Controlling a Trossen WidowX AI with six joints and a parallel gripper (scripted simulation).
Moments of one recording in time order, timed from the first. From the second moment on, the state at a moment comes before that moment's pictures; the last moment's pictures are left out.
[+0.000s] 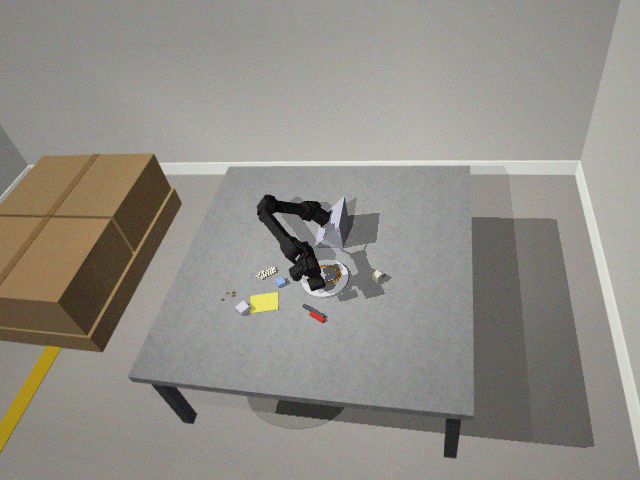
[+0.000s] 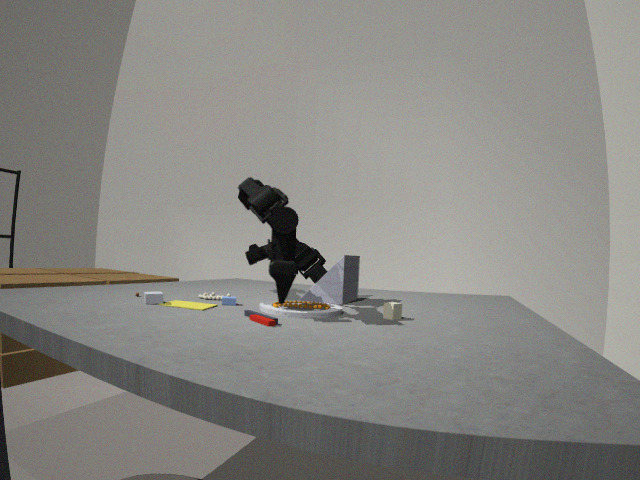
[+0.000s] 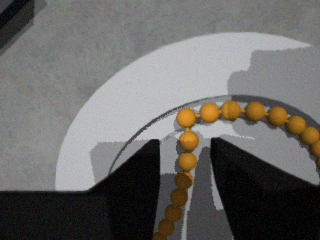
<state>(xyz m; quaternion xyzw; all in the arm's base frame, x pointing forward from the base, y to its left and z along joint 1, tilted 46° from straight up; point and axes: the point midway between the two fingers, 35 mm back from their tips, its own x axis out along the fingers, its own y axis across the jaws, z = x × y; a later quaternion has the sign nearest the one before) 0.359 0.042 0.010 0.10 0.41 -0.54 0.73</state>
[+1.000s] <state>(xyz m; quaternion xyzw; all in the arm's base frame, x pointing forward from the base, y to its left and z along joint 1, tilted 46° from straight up) 0.358 0.037 0.007 0.10 0.41 -0.54 0.73</state>
